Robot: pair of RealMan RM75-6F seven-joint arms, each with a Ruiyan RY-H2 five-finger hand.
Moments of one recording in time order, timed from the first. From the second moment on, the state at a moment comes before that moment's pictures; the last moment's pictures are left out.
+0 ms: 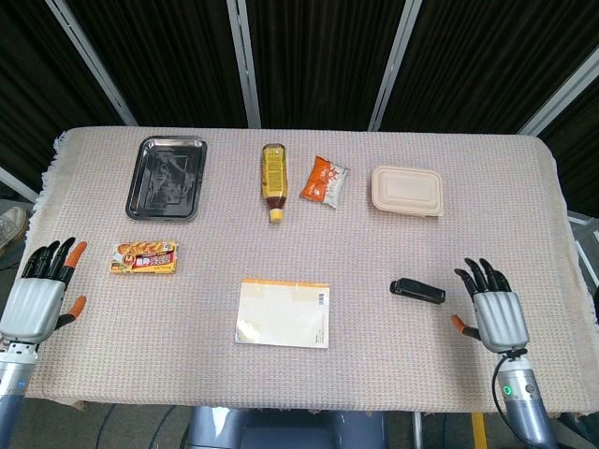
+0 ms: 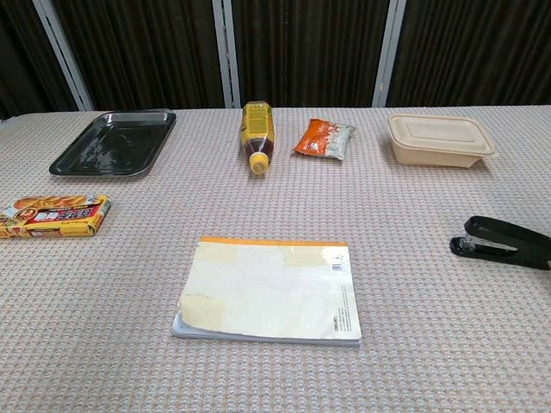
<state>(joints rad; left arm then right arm) -0.20 -1.22 -0.06 -1.50 1.46 1.39 0.24 0.21 -1.42 0.11 -1.44 -1.44 1.34 -0.25</state>
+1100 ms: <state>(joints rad) -0.23 -1.21 -0.06 -1.49 1.41 1.30 0.20 0.37 -1.70 0.17 -1.13 -1.33 1.19 -0.22</state>
